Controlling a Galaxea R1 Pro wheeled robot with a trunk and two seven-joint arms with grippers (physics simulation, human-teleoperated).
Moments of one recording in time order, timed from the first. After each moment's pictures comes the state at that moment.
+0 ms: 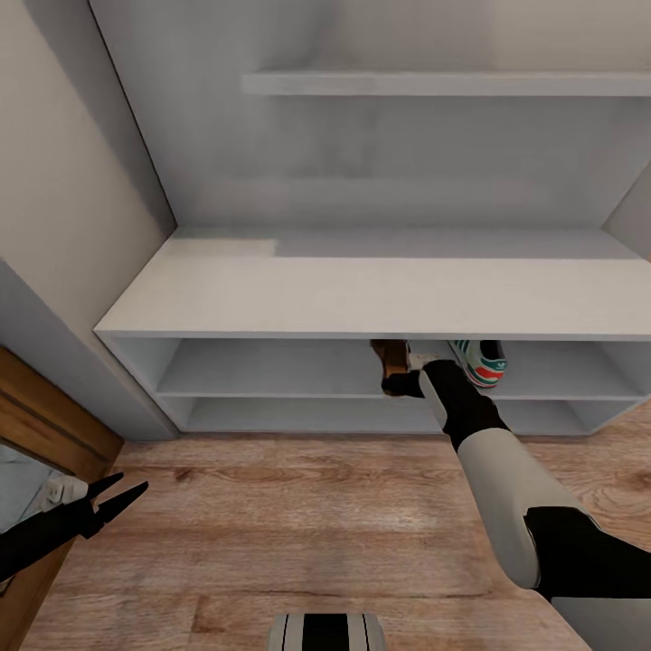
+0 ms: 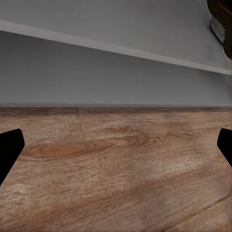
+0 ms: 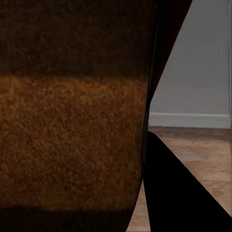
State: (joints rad) left arm -0.26 0.18 0.73 -1.41 -0.07 0.49 -1.29; right arm -1.08 0.06 -0.02 -0.64 0.01 0.74 0.02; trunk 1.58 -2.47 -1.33
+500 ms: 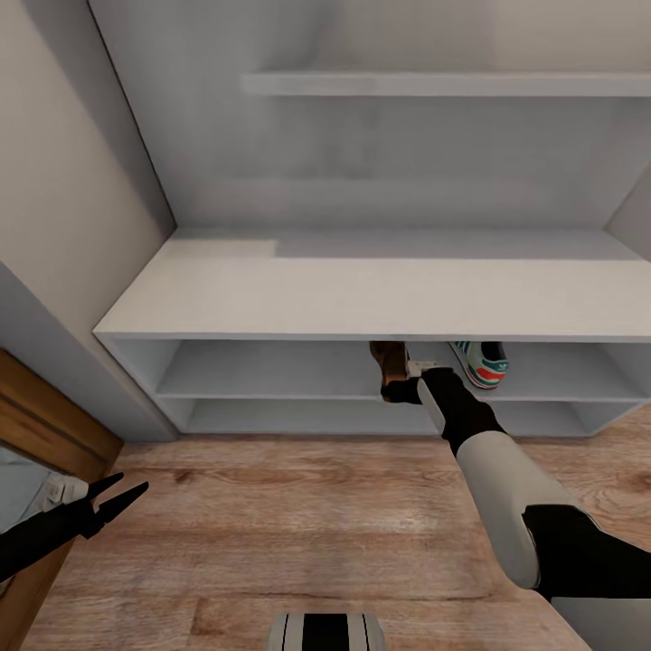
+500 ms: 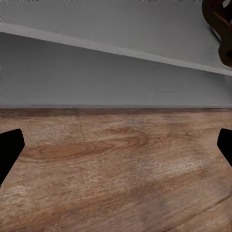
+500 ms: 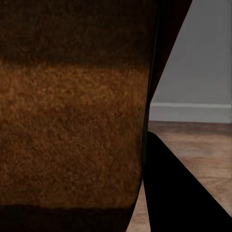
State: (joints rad) left arm -0.26 0.18 0.73 -1.41 -0.07 0.49 -1.29; right arm -1.08 0.06 -0.02 -0.57 0.01 0.69 0.02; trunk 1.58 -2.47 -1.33
